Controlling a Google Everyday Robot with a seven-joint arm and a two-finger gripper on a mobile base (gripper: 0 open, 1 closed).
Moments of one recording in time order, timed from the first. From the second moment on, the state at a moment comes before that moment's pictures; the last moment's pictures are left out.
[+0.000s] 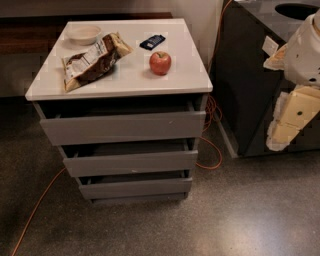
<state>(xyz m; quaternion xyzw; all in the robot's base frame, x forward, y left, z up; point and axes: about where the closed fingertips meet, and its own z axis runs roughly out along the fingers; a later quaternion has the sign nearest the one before) 0.438 -0.217 0.976 -0.60 0.78 -0.03 0.16</state>
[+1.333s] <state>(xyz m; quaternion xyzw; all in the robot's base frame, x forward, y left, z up) 0.451 -0.182 0.906 -0.64 0.75 -0.04 0.16</state>
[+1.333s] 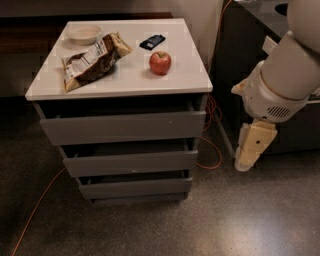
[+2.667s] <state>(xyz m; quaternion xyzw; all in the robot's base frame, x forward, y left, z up) 0.455 -0.159 0.792 -0.66 0.73 0.00 0.18</state>
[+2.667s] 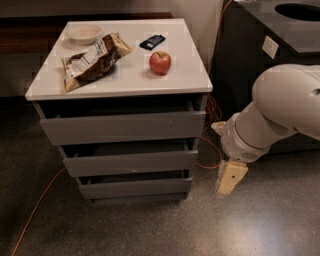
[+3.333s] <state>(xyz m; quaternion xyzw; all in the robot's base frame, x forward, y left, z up) 0.513 -0.110 0.707 -0.66 0.72 0.03 0.21</state>
